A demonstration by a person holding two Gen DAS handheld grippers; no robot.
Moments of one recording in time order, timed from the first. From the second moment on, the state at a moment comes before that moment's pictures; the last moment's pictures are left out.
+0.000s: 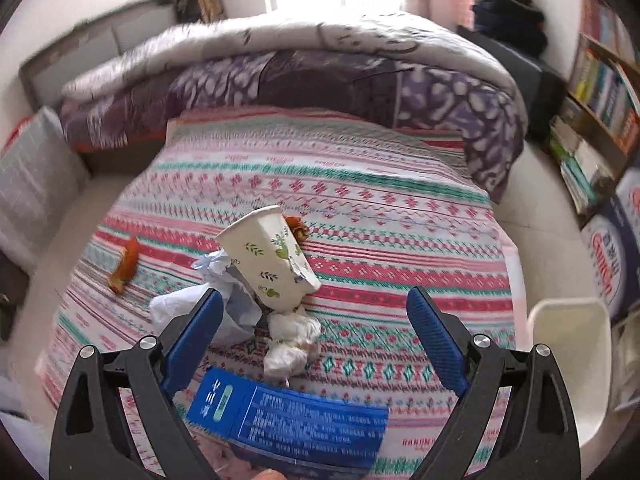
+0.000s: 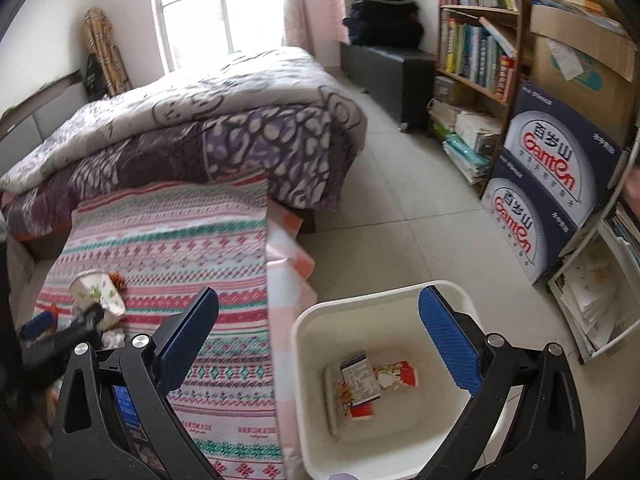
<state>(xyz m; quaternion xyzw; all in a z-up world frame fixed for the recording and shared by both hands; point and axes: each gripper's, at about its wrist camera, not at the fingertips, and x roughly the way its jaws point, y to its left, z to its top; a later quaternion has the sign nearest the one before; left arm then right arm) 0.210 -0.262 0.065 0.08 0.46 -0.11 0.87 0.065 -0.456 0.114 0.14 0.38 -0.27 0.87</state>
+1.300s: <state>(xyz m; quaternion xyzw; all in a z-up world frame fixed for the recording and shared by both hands) 0.230 -0.122 0.139 -0.06 0.44 -0.21 0.87 0.180 -0.252 -0.021 -0.04 0.59 0.24 0.77</state>
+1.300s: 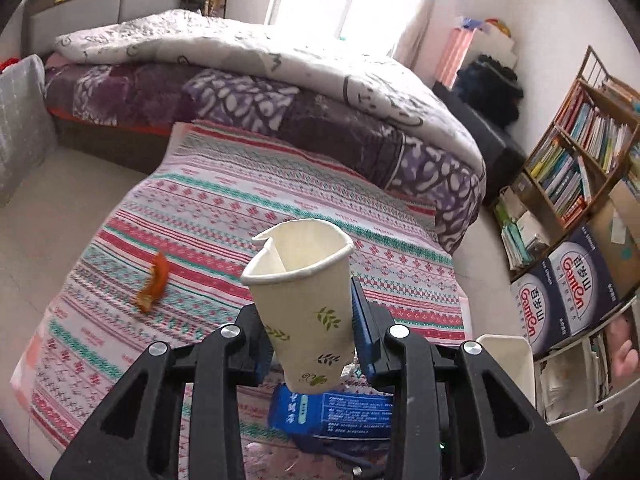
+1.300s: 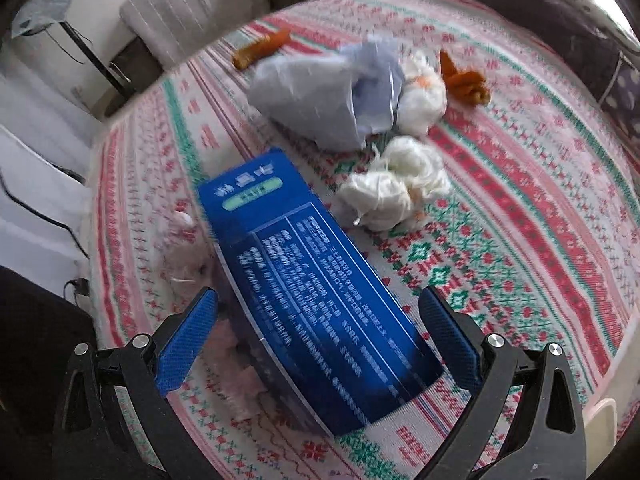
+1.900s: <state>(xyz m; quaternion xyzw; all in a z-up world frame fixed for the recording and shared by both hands) 0.222 -0.108 0.134 -0.04 0.44 -0.20 0.88 0.159 -0.238 0.009 -0.06 0.54 0.21 0.81</state>
